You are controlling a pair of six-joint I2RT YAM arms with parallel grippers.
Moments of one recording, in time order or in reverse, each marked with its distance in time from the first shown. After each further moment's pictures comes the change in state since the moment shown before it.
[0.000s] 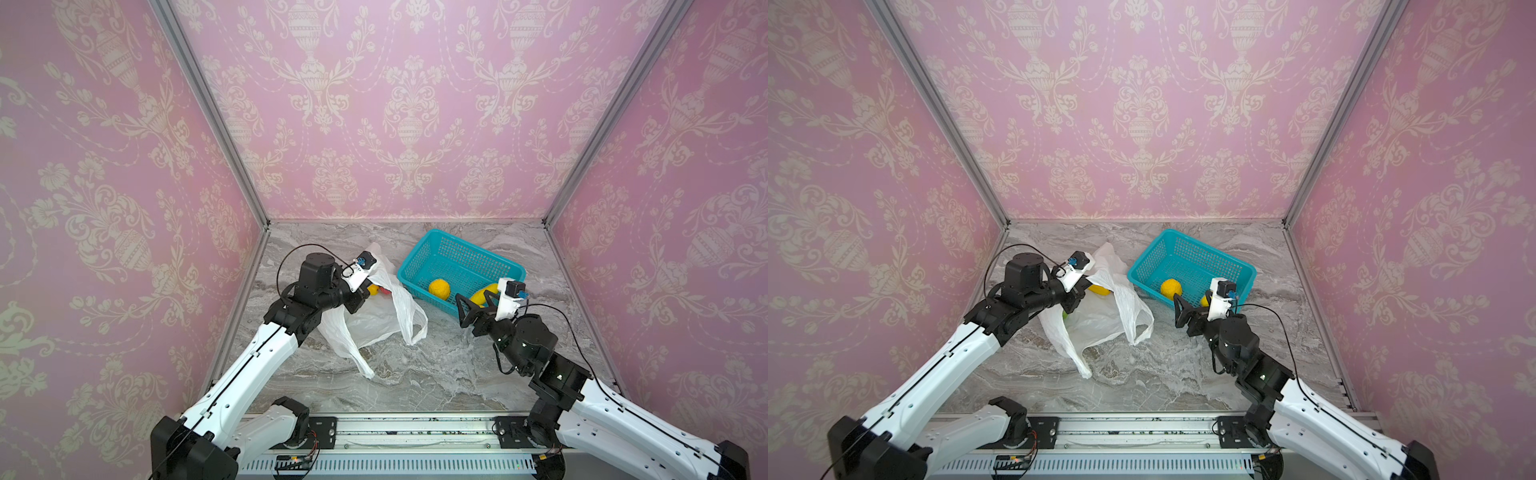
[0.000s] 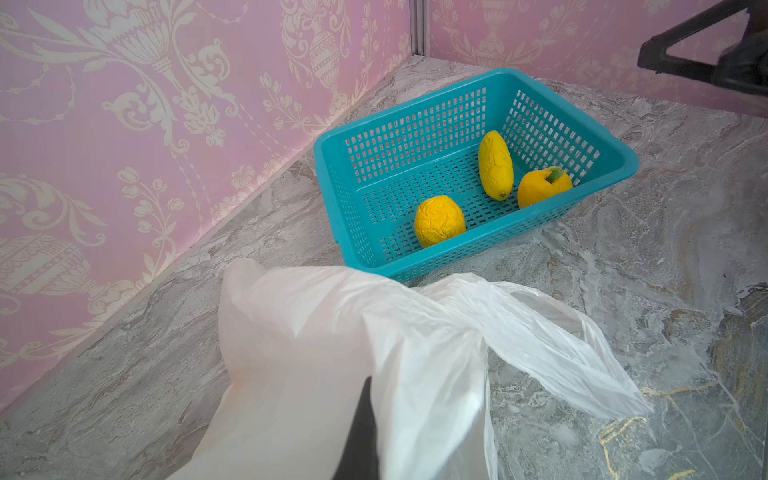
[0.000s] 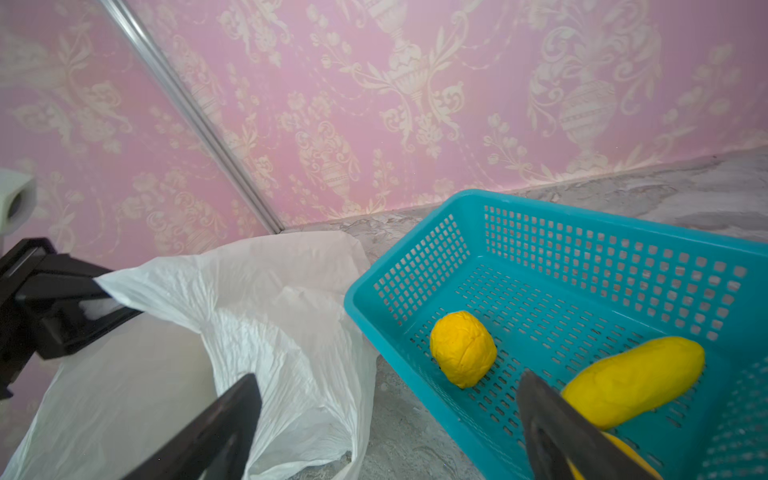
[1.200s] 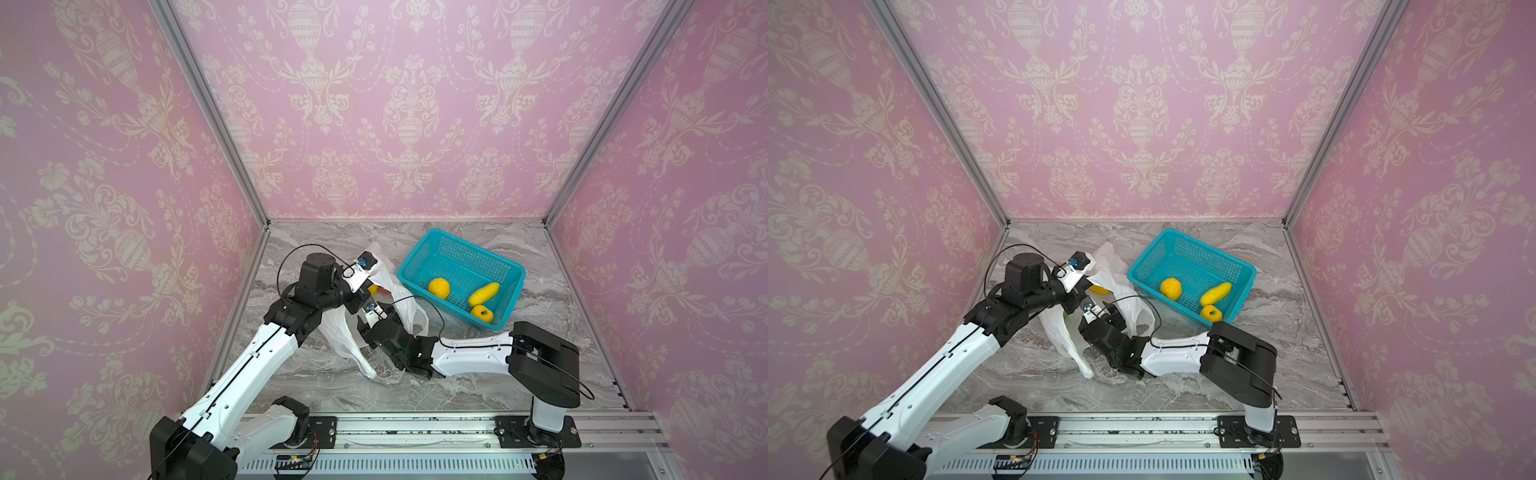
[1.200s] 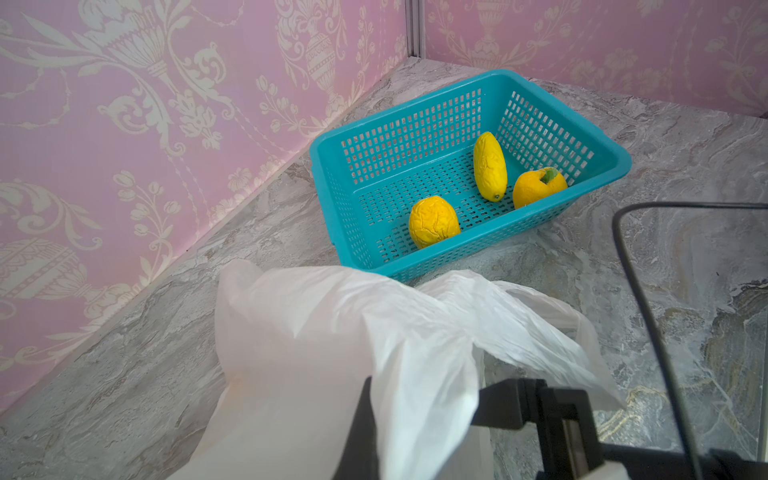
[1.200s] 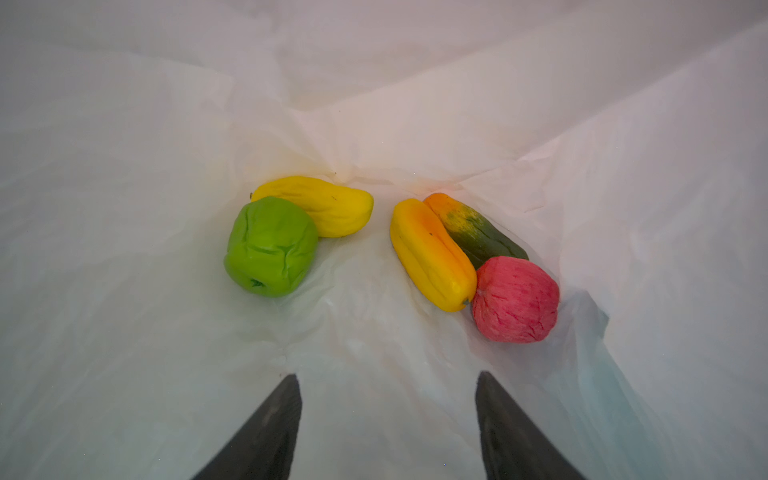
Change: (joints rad) left arm -0.010 -0.006 0.000 -0.003 0.000 0.000; right arm 0.341 1.165 0.601 0.267 0.250 -0.298
